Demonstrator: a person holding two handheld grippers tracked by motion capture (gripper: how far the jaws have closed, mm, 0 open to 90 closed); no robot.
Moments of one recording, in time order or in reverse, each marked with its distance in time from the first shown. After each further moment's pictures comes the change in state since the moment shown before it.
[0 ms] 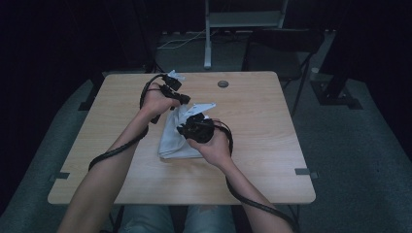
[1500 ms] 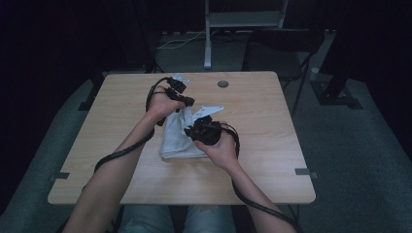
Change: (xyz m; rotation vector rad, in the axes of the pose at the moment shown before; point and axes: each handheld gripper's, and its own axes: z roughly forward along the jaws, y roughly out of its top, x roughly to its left) left arm -0.008 -0.002 0.018 -0.005 -0.005 -0.033; right arm -0.011 -0.016 -0.008 0.010 -0.023 0.026
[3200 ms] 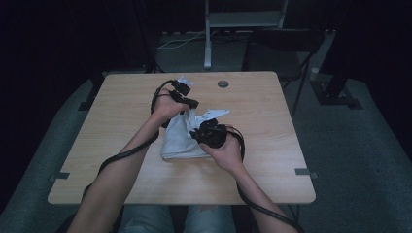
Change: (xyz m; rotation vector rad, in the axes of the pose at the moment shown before) left arm -0.007 -0.002 0.015 0.003 -0.017 -0.003; right arm -0.007 -0.015 -0.005 0.016 -0.018 0.016
